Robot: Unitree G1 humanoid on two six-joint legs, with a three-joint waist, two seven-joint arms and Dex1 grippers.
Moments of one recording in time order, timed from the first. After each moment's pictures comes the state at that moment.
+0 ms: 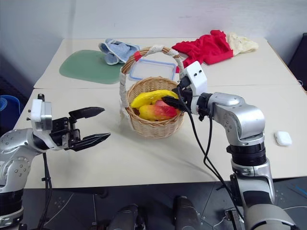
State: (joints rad) left arm -0.22 0.72 0.31 -0.30 -0.72 0.40 -1.04; right arm -0.82 -0.49 -0.01 -0.17 0.46 0.99 0.67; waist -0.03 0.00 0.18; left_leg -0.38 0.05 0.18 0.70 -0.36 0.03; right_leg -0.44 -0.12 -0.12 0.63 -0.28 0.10
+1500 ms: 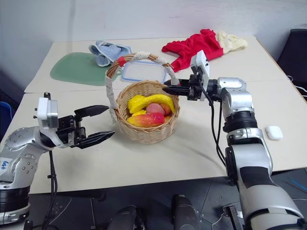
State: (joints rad) left arm -0.26 0.69 0.25 -0.26 -0.69 0.37 -1.04; right arm -1.10 -0.46 -0.01 0.76 0.30 0.19 1.39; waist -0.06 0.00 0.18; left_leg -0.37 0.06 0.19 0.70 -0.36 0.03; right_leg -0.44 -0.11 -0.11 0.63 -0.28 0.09
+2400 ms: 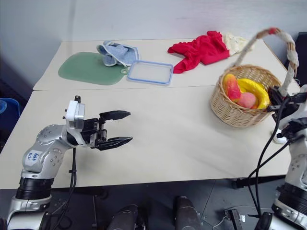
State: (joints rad) left arm -0.40 0.56 0.09 -0.14 -0.65 0.33 -1.11; right arm -0.34 -0.56 -0.65 -0.07 0.39 0.43 0.48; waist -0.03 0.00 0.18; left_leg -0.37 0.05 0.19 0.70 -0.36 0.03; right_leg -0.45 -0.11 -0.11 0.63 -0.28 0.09
